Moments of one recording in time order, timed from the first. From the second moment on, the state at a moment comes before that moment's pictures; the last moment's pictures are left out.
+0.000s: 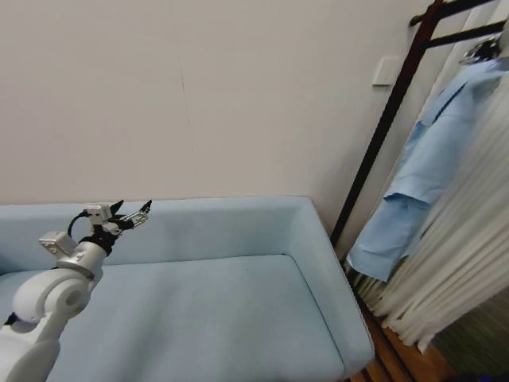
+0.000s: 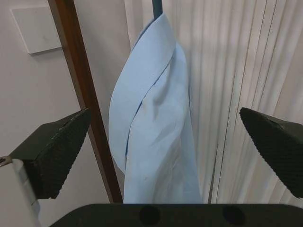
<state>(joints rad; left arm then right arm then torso) 1.17 -0.84 -0.86 -2.12 -0.92 0.31 -0.07 1.41 0.53 -1.30 1.47 2.09 -0.49 1.30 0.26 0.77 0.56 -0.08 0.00</state>
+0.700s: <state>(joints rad) 1.42 -0.97 -1.05 -2.27 -0.88 0.29 -0.09 1.01 0.16 -1.01 1.95 1.67 -0.26 0.55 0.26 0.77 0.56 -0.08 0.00</state>
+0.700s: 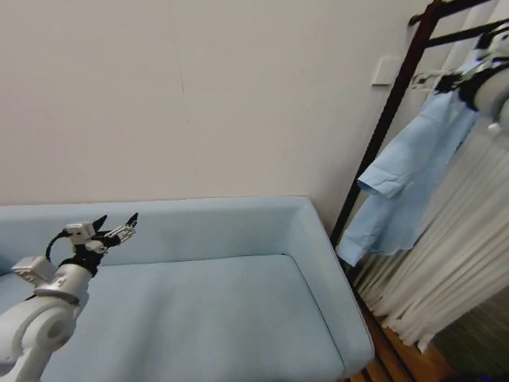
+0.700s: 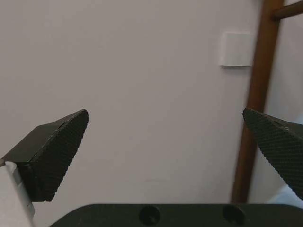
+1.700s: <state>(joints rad) 1.72 -1.15 -1.06 -2.42 -0.75 0.07 -0.01 -0.13 0.22 -0.58 2.06 1.18 0.21 0.42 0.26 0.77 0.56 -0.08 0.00</state>
